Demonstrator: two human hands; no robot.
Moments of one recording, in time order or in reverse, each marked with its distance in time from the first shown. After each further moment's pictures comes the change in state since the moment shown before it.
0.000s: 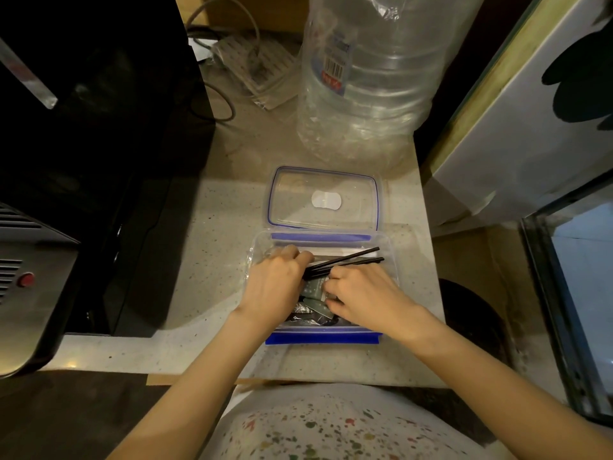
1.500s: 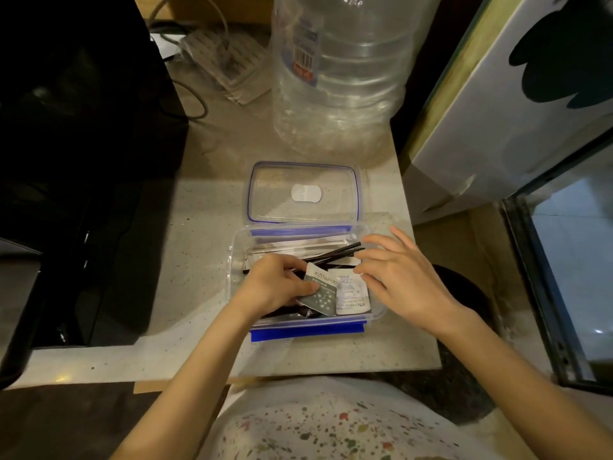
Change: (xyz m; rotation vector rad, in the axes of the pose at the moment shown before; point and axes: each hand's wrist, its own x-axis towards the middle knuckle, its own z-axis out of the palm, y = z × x) left_hand 0.003 0.022 -0.025 -0.945 -0.431 -0.435; right_hand -0.051 0.036 -0.002 0.008 0.234 0.205
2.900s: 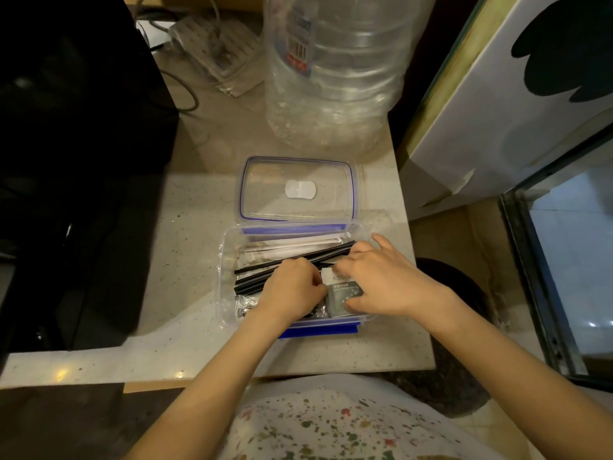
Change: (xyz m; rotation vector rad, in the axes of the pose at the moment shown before) left_hand 0.021 0.001 0.037 0.509 0.109 0.148; right_hand 0.023 -0.002 0.000 -0.003 -0.395 -0.068
